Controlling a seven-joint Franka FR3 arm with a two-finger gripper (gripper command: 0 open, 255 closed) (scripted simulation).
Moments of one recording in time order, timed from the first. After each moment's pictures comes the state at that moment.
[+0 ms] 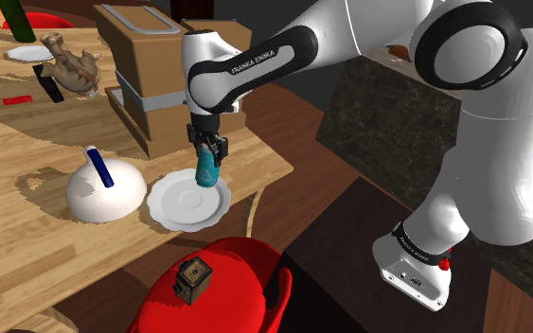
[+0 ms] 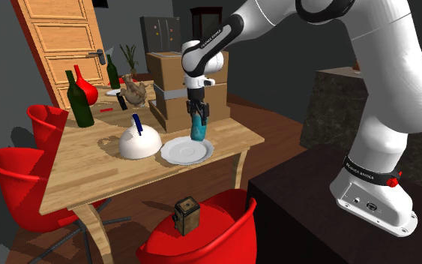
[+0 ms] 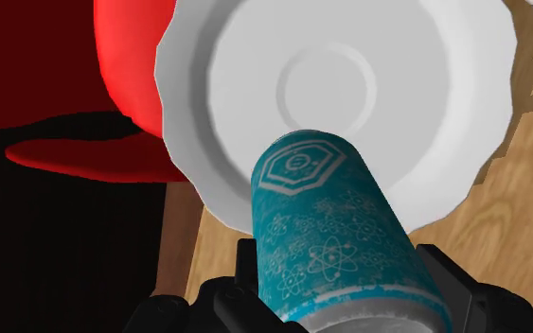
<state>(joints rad) 0.46 0.53 -0.05 -1.70 0.10 2.11 1.82</state>
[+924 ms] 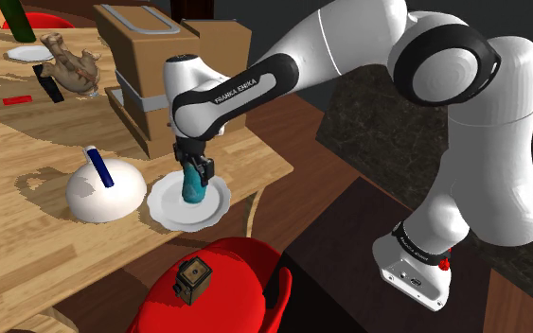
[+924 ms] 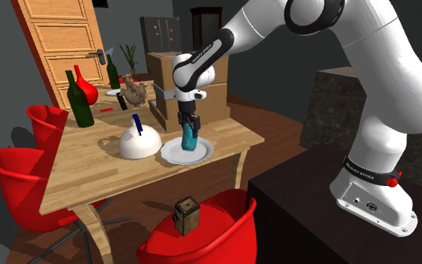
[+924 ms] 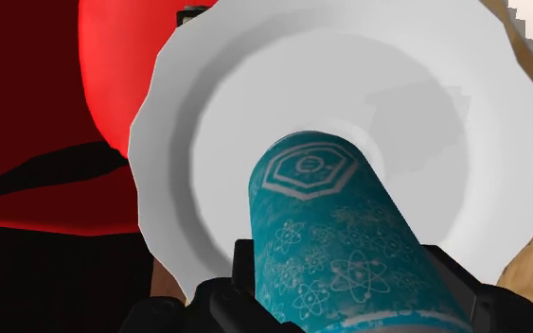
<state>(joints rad) 0.52 0.64 -0.03 -1.65 0.10 2.17 1.89</state>
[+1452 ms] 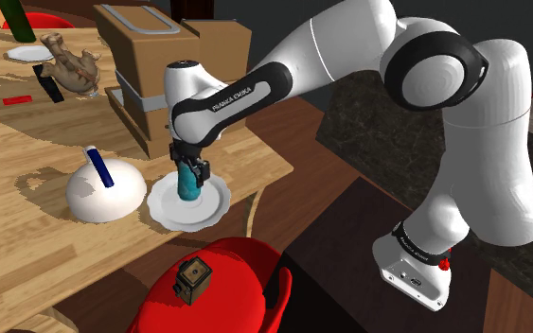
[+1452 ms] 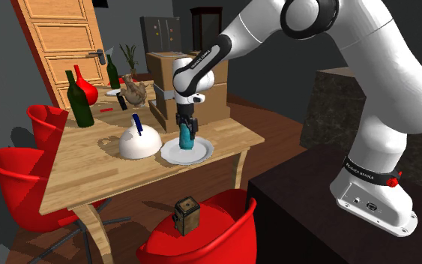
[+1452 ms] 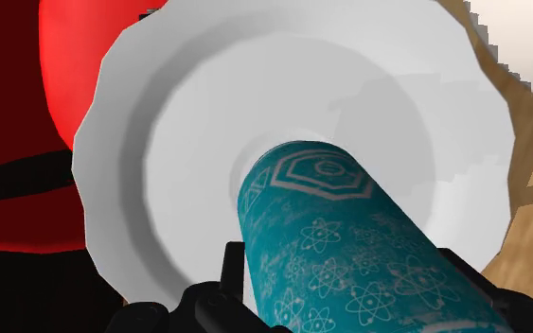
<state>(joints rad) 0.51 0.68 -0.02 -1.63 0.11 2.26 1.88</state>
